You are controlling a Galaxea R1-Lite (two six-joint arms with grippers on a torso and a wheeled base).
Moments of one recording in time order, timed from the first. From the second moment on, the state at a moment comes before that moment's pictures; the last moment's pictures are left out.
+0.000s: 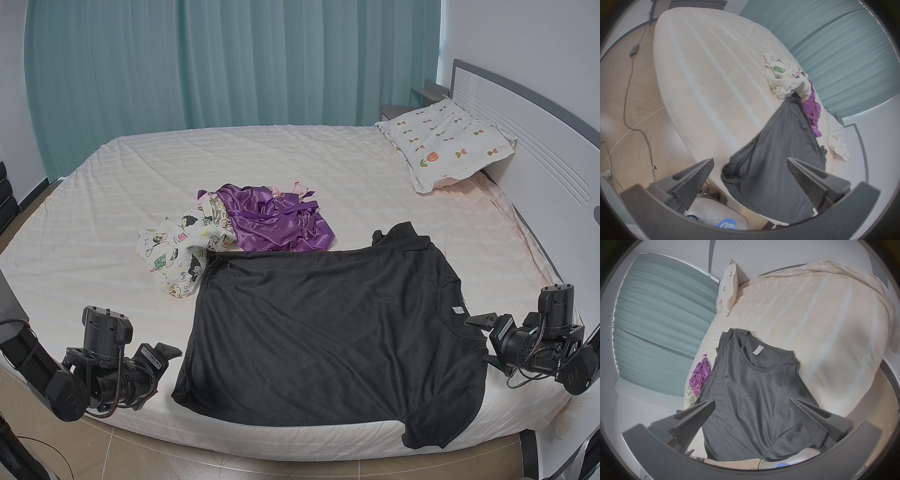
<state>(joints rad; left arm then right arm) -0.24 1.81 -0.33 -0.69 0.05 -1.12 0.10 1.76 -0.29 -0.89 0.12 0.98</state>
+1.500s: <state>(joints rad) -0.29 1.93 -0.44 -0.59 0.05 -1.14 0.09 1.77 -0.27 -0.93 0.13 0.98</state>
